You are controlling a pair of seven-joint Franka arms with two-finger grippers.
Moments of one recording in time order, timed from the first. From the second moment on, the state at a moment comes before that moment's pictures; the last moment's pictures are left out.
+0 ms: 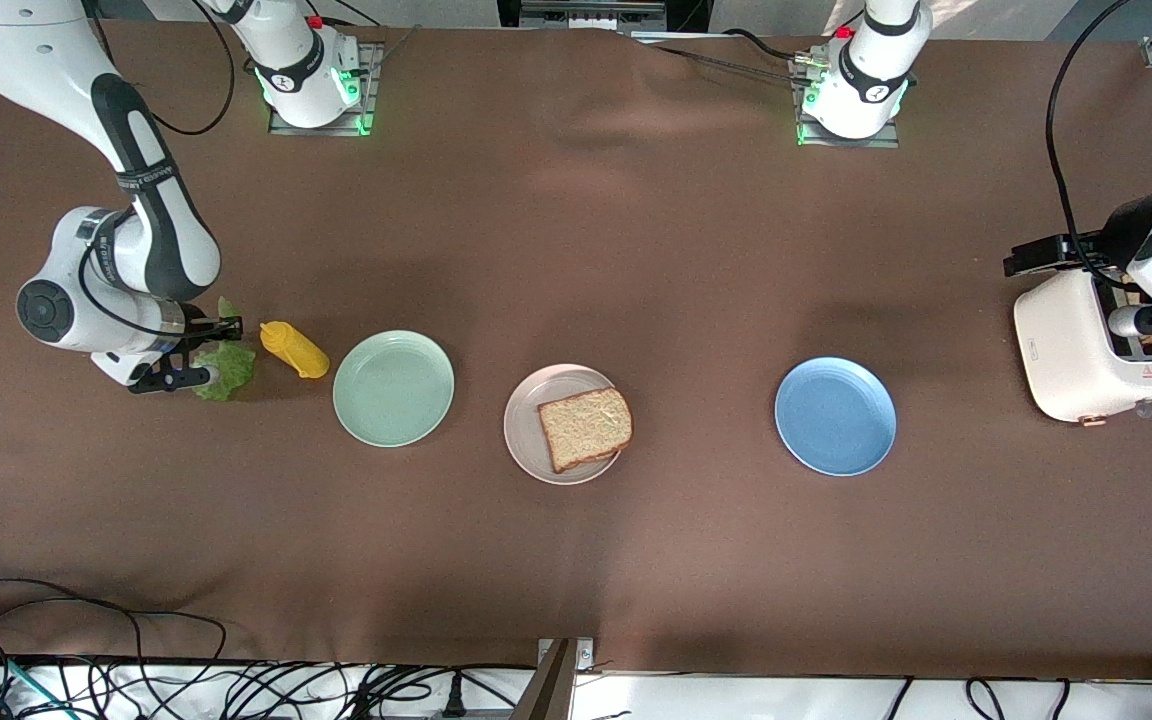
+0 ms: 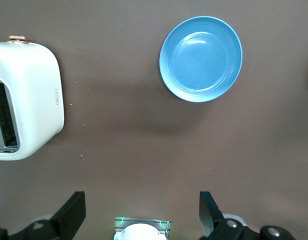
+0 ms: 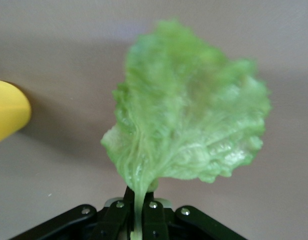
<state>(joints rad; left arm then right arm) 0.08 0.16 -0.02 -1.52 -0.03 1.40 -0.05 -0.01 0.42 -0.12 -2.03 0.06 2.17 -0.29</state>
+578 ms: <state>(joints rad) 0.08 0.15 -0.02 -1.52 -0.01 1.36 -0.07 -0.01 0.35 -0.19 -1.67 0.06 1.74 -0.28</state>
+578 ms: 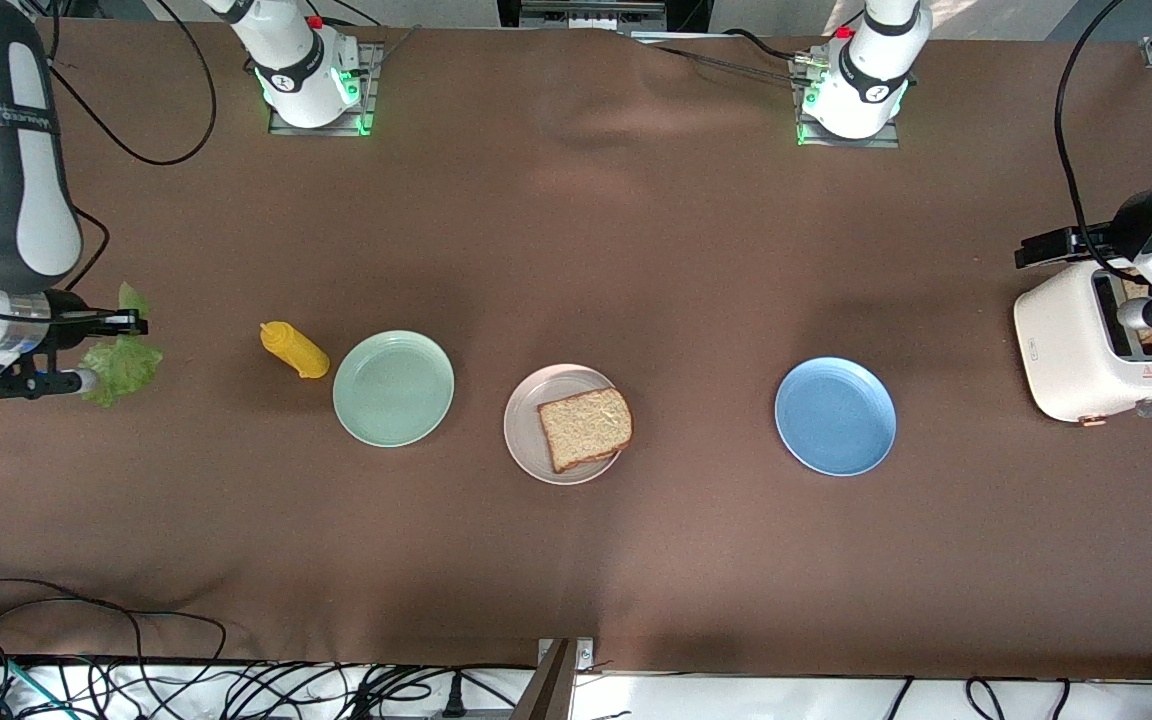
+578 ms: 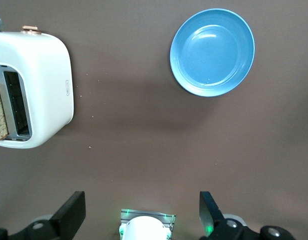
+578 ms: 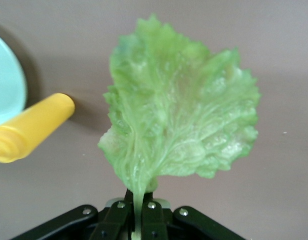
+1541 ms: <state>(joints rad) 0.08 0.15 -0.02 -1.52 0.04 1.34 -0.08 0.33 0.37 -0.14 -1.45 0.23 1.68 0.36</state>
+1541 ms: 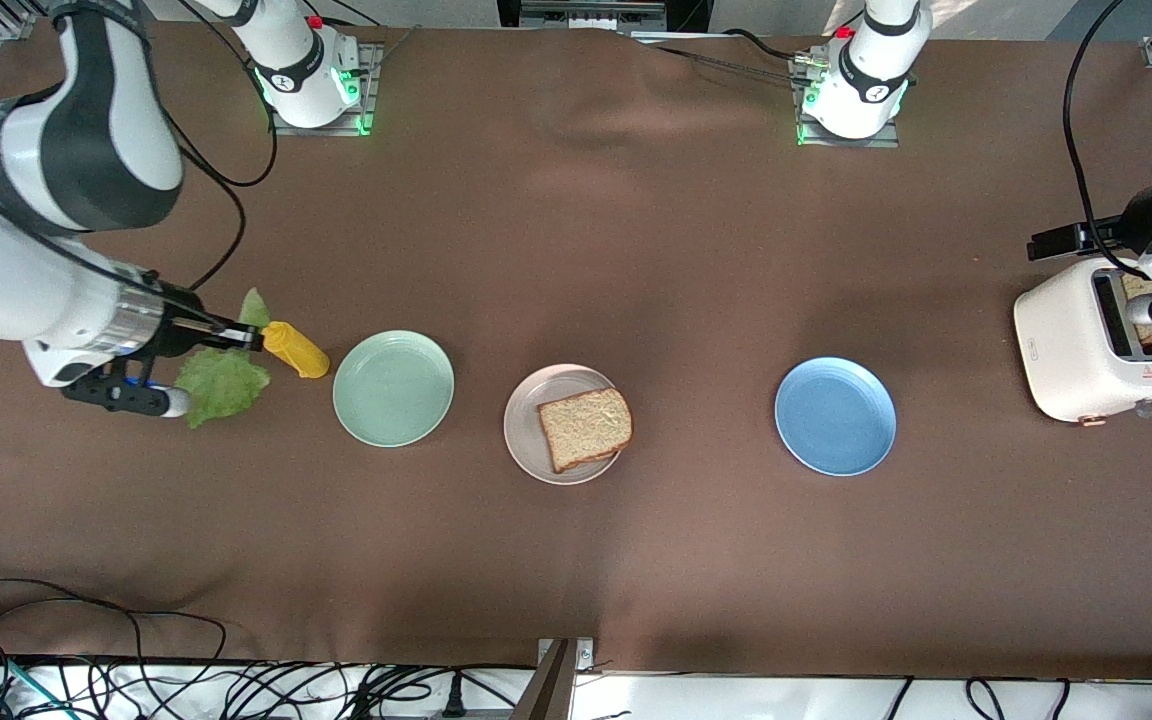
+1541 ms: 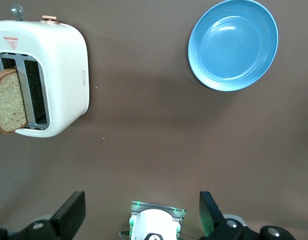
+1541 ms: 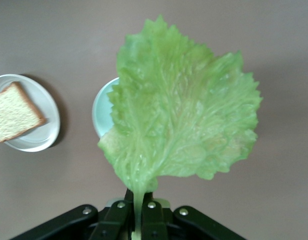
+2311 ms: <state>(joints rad) 0.08 0.15 -0.02 -1.52 0.04 1.32 -0.08 0.57 0.49 -0.14 -1.44 0.38 1.95 0.56</state>
